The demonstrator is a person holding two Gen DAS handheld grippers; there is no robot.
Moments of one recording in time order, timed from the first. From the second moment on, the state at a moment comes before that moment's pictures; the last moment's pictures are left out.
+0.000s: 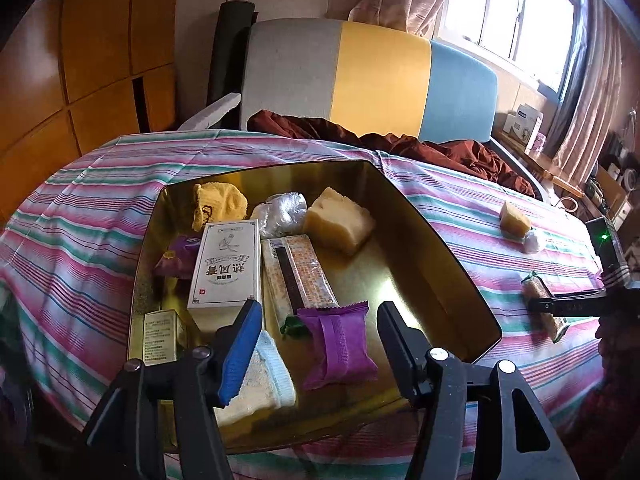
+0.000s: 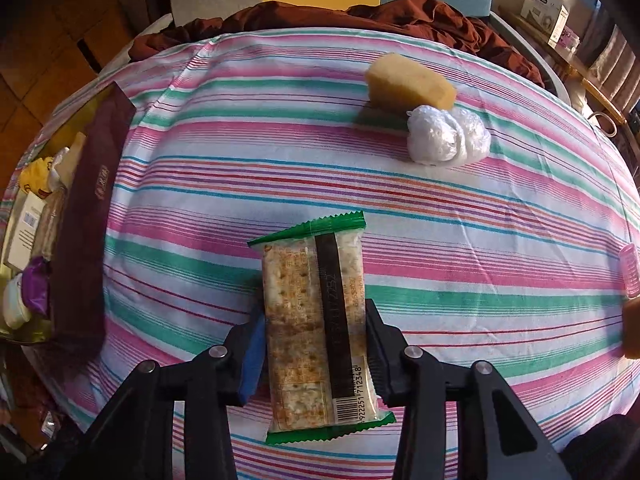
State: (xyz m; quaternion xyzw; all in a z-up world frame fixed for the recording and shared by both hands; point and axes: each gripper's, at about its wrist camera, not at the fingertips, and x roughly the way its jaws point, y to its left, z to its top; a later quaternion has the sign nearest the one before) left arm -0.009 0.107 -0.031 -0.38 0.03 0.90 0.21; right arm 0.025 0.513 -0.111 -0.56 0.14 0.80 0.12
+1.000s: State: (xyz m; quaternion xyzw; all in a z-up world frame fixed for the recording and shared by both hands) left arm -0.018 0.028 -0.030 -0.38 -0.04 0.91 0.15; right arm -0.057 0.242 -0.072 -0.55 0.06 0.83 -0.04
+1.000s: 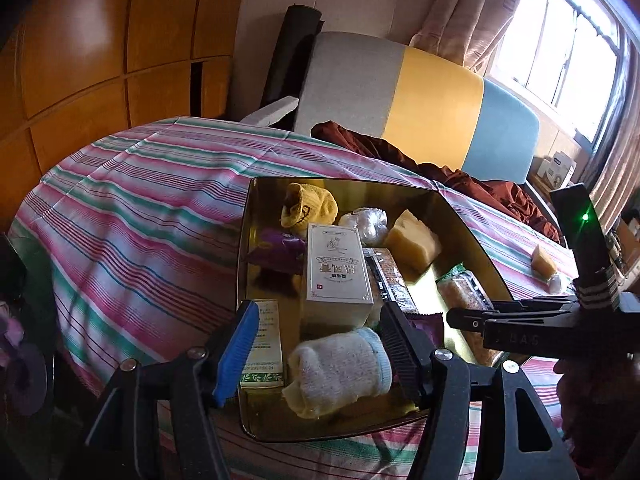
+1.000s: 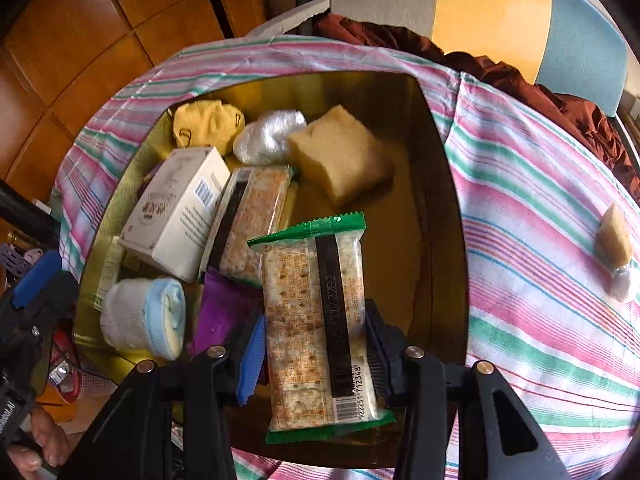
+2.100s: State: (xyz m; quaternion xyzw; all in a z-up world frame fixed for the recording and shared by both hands) left arm -0.004 0.077 -0.019 -0.37 0.03 0.91 0.18; right arm 0.006 0.357 -0.033 -0.48 0.12 0.87 0.06
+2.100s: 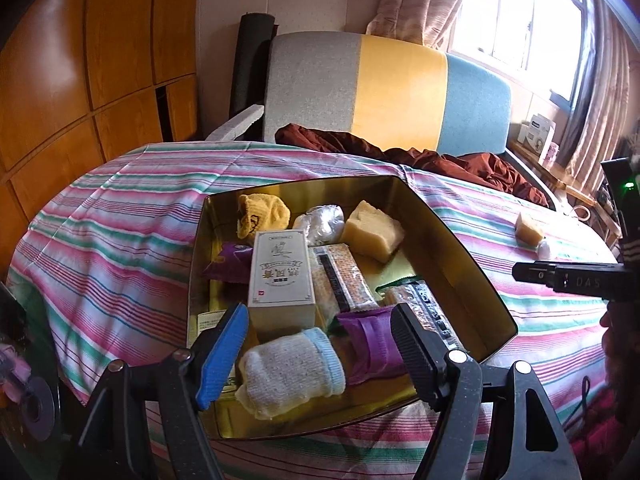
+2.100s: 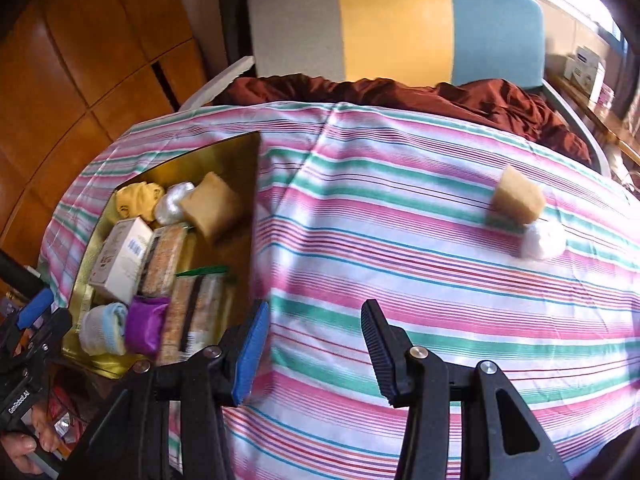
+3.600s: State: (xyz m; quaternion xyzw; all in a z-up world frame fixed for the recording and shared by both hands) left arm 0.005 0.209 -0.023 -0.38 0.12 0.87 0.30; right arm -0.028 0.584 -0.095 -0.52 0.20 0.81 0.20
